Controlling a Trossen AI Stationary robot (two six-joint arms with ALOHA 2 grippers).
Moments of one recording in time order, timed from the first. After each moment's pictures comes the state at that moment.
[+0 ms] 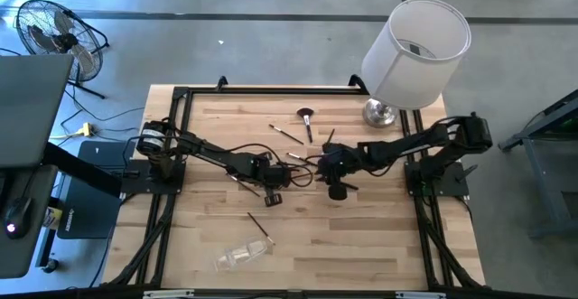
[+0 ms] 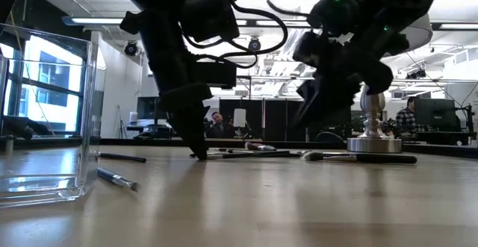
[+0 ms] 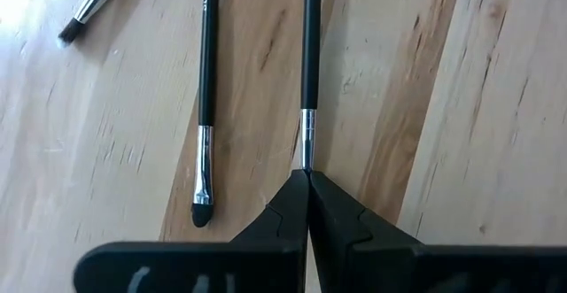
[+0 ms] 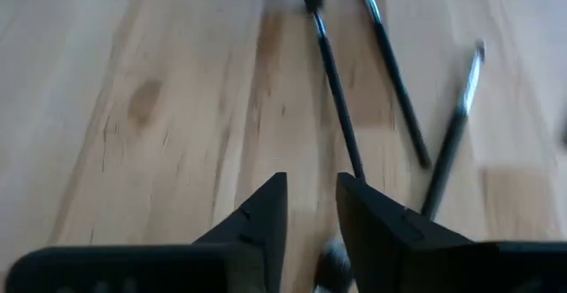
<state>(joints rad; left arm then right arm) -0.10 1.89 1.10 -0.41 -0.22 -0.31 -0.02 1.57 0.68 0.10 -0.10 -0.09</state>
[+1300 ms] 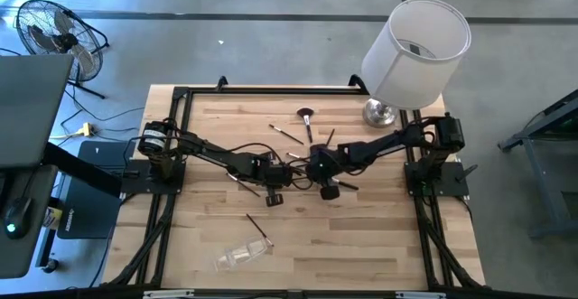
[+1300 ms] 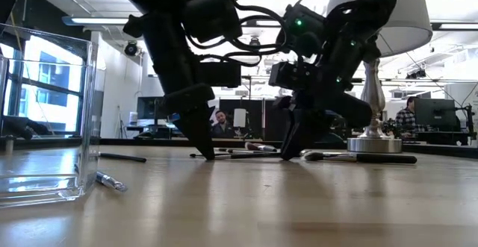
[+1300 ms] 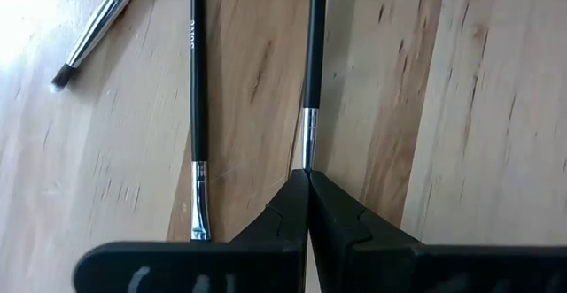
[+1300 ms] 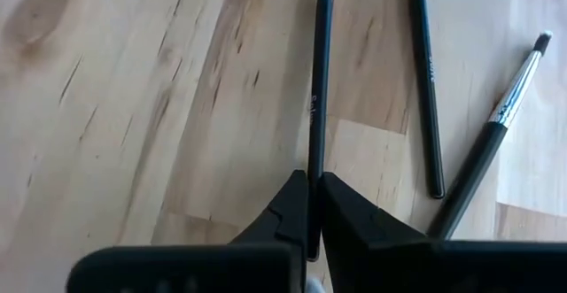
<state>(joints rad) -0.10 1.89 1.10 -0.35 -0.20 -0.24 -0.03 1.81 0.86 -0.13 -0.01 -0.28</state>
